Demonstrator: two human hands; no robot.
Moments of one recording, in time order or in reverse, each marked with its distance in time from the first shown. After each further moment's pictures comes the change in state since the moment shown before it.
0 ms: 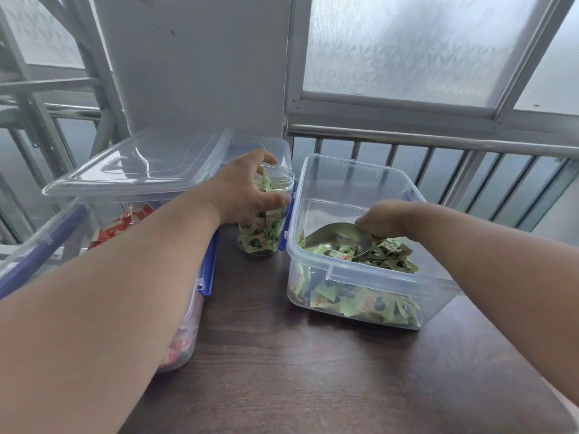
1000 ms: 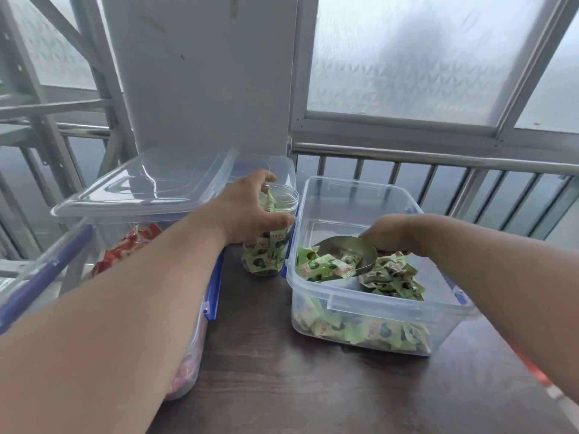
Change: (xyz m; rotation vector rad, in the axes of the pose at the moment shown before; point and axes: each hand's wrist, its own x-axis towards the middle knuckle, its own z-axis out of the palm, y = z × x) left_hand 0.002 -0.001 -0.002 0.021 0.014 -0.031; right_hand 0.015 0.004 -0.007 0.183 -0.086 -0.008
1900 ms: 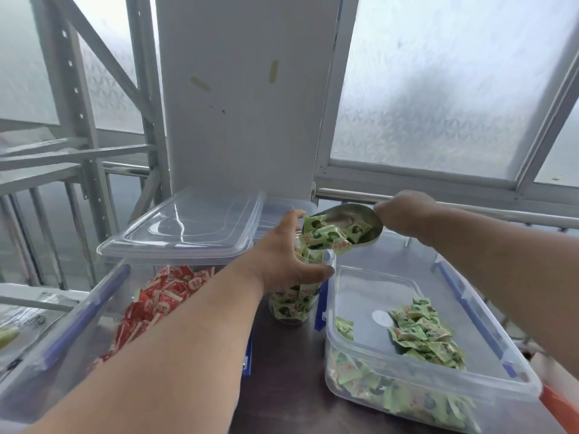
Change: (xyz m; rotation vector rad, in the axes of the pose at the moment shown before) left_hand -0.009 0.003 -0.002 -0.213 -0.021 0.032; right_hand 0.000 -0.065 -0.083 0.064 0.543 -0.049
